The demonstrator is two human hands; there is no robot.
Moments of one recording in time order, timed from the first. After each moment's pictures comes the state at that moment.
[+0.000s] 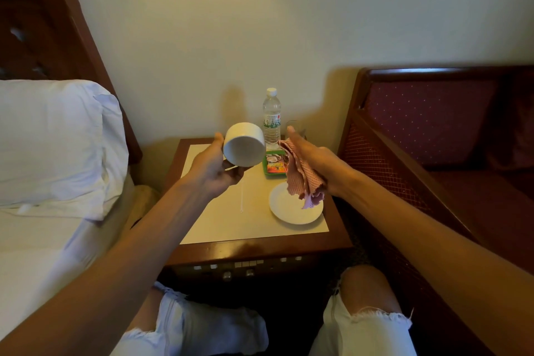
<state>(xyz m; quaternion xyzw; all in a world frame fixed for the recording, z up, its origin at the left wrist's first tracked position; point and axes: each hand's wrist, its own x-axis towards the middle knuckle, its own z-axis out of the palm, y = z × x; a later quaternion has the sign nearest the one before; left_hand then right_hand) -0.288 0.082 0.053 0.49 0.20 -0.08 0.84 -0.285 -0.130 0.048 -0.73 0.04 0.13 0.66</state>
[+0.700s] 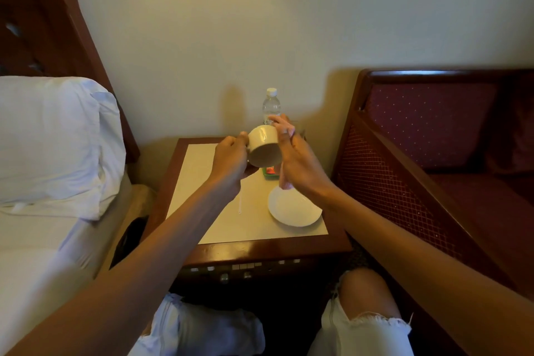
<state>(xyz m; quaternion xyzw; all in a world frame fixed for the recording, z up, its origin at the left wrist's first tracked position) -0.285 0.047 0.051 0.66 0.13 0.03 0.74 -0.291 -0.087 0.040 -0.78 -0.15 -0.09 0.60</state>
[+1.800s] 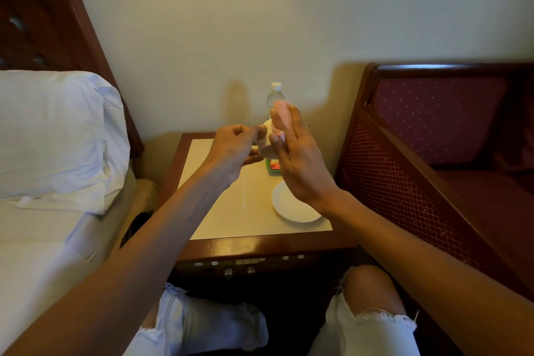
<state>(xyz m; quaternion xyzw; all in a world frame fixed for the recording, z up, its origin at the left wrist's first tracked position) -0.288 0.055 0.068 0.70 0.06 0.01 0.71 -0.300 -0.088 0.035 -0.87 -0.22 -0.22 0.39</state>
